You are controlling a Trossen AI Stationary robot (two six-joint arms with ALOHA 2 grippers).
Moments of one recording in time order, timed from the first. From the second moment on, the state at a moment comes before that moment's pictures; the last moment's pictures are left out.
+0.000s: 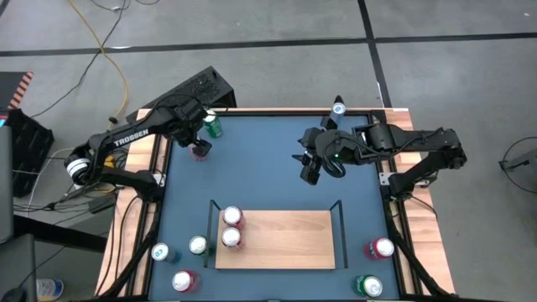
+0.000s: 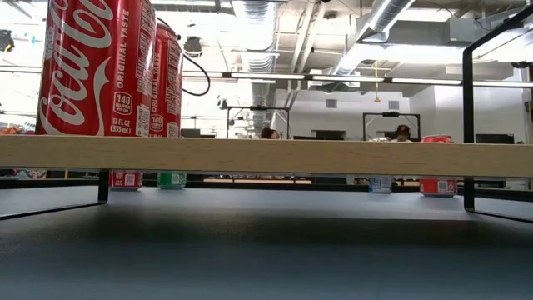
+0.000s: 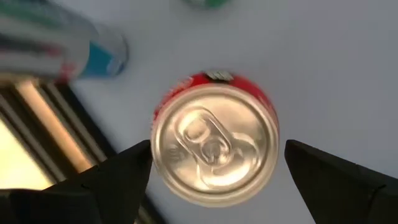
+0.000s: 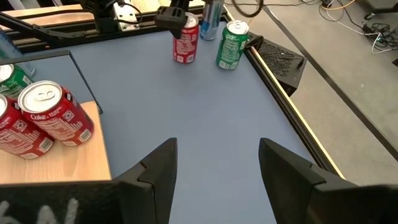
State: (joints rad) left arm 0.74 1.26 0.96 -1.00 -0.12 -0.29; right arm 0.11 1.46 1.69 -0.96 0.47 0.25
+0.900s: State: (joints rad) left arm 0.73 1.13 0.96 -1.05 -0.17 -0.61; right arm 0.12 1.46 1.69 -1.00 0.47 0.26
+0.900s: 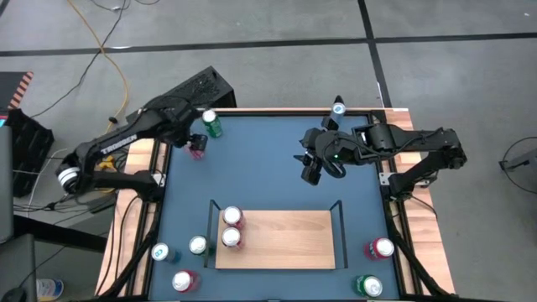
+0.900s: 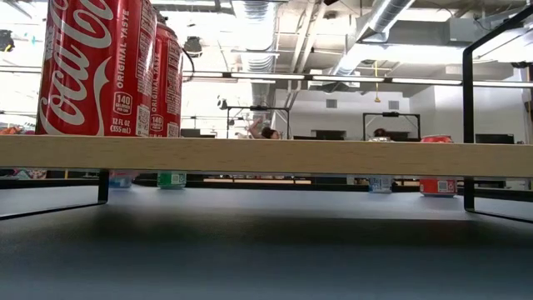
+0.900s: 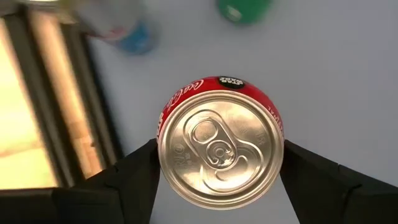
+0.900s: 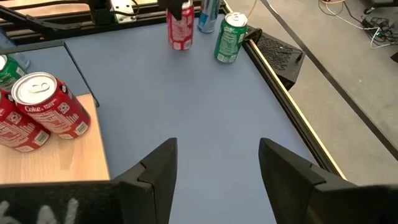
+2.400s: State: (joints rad) left arm 0.00 1.08 1.32 -0.86 -0.43 -1.27; right arm 0.01 1.47 1.70 -0.76 0.21 0.09
